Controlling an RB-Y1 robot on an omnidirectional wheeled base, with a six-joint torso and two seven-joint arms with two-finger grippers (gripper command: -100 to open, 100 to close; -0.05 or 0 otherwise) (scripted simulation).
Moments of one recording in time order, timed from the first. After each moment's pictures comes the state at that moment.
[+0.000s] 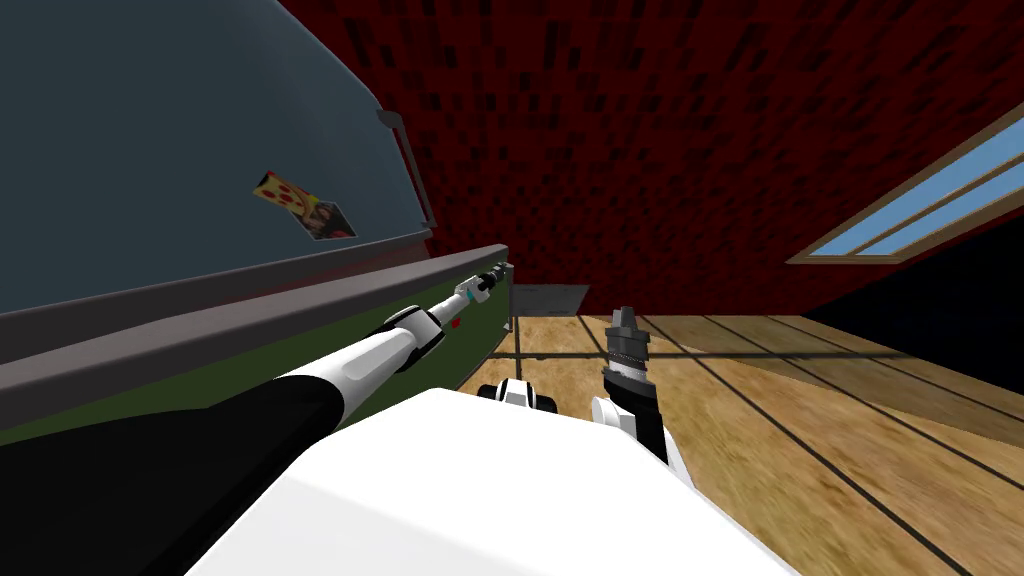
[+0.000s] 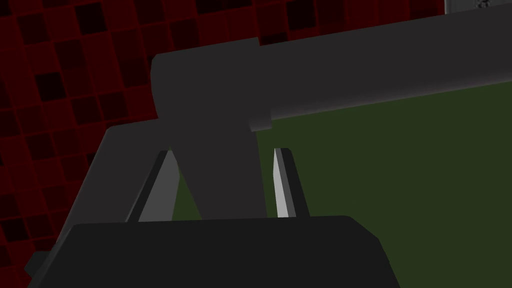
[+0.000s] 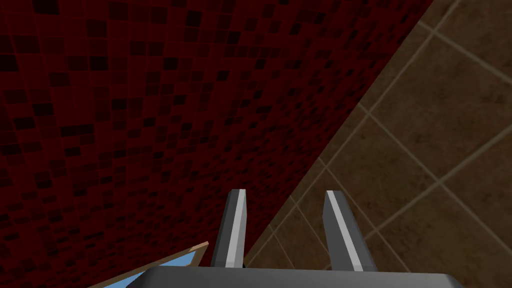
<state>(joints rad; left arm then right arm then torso) -0.90 0.49 -0.53 -0.91 -0.17 0.05 0.85 0.52 0.02 0.00 -2.20 0.04 -0.51 0.11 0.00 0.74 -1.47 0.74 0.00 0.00</state>
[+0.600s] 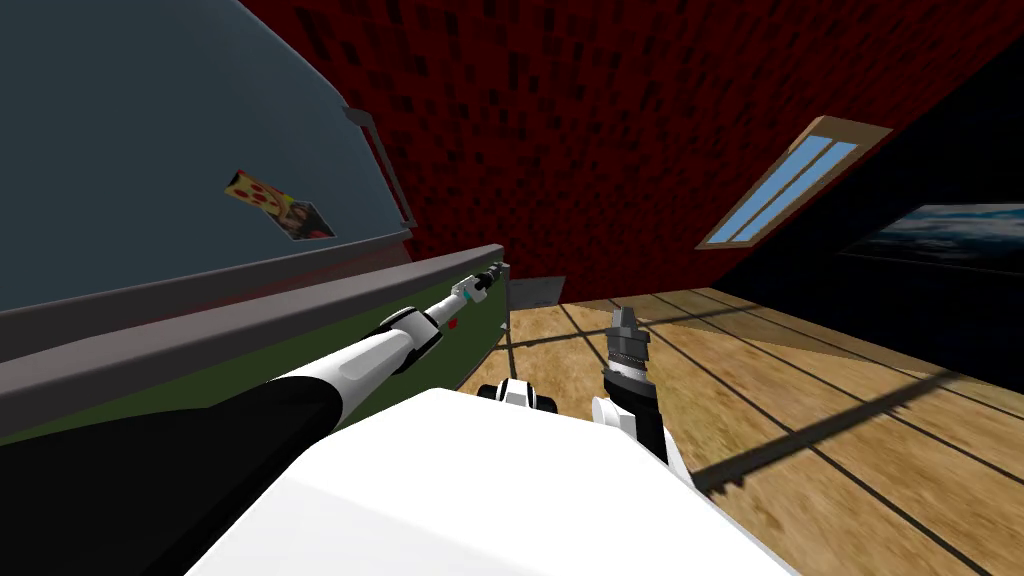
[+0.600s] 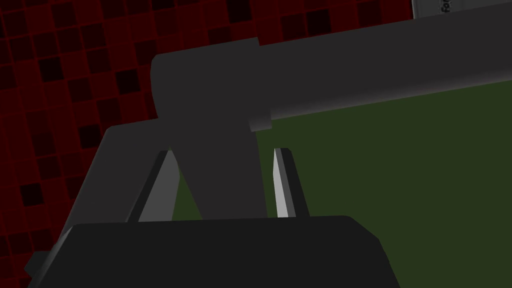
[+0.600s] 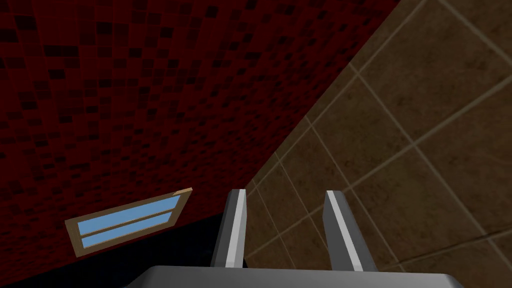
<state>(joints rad) -0.87 0.51 -0.50 -0.93 -0.15 0.08 0.81 0.52 0.02 0.00 -2.20 0.04 -0.51 0.11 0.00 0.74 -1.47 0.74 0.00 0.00</state>
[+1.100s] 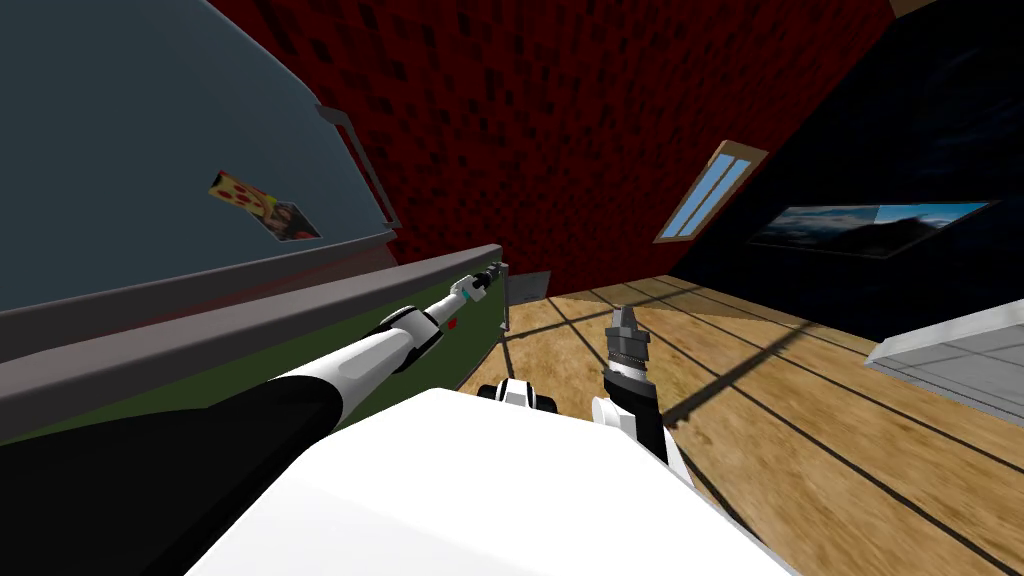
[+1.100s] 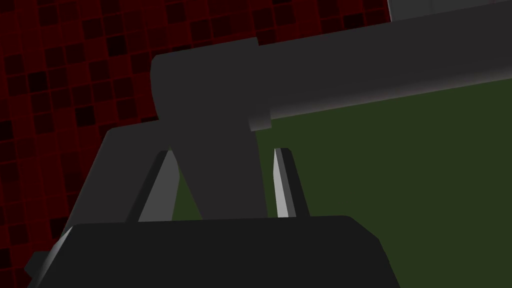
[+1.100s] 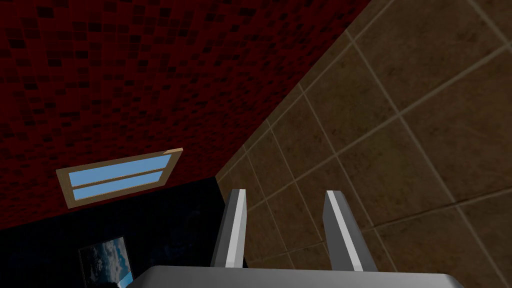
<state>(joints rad) -0.89 0.51 -0.48 -0.89 -0.04 0.05 0.69 0.52 0.02 0.00 -2.20 0.04 -0.51 0.11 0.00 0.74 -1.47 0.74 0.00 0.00</state>
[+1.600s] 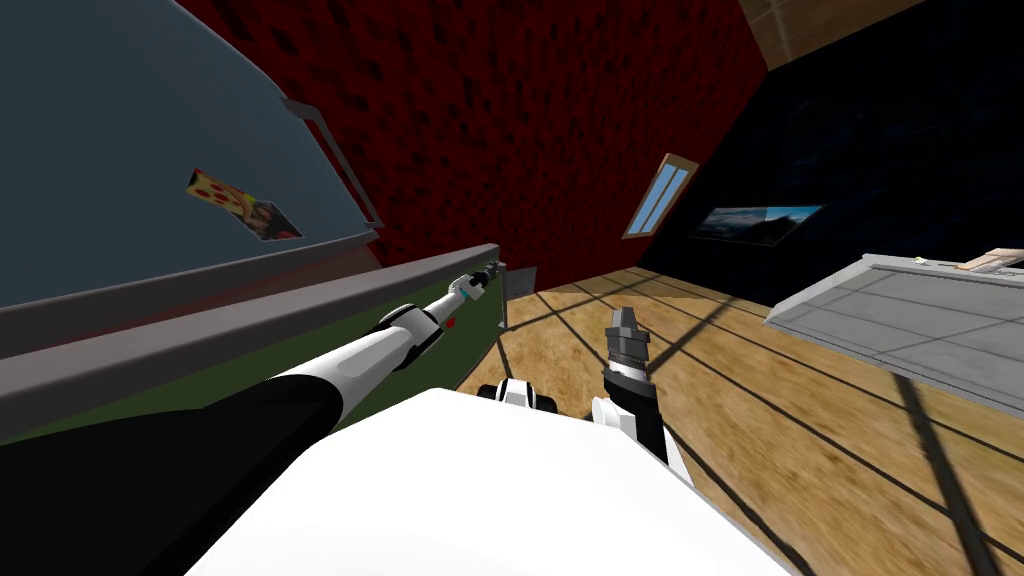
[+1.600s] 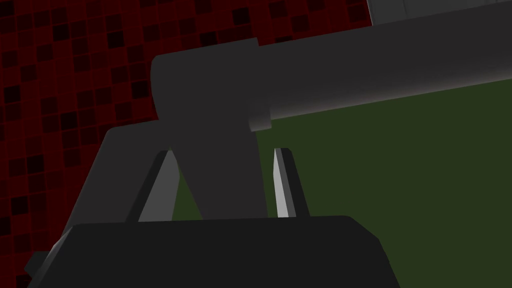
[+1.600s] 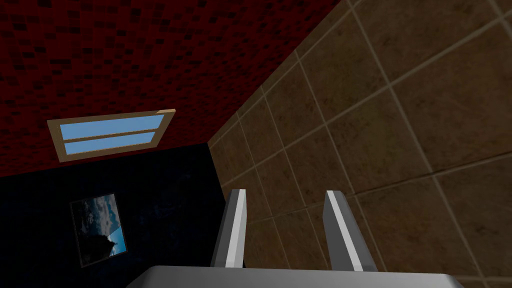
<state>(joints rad) -0.91 0.52 -0.47 -0.83 0.09 0.02 0.56 0.52 0.02 0.00 -2.20 0.04 -0.51 0.11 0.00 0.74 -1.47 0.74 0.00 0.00</state>
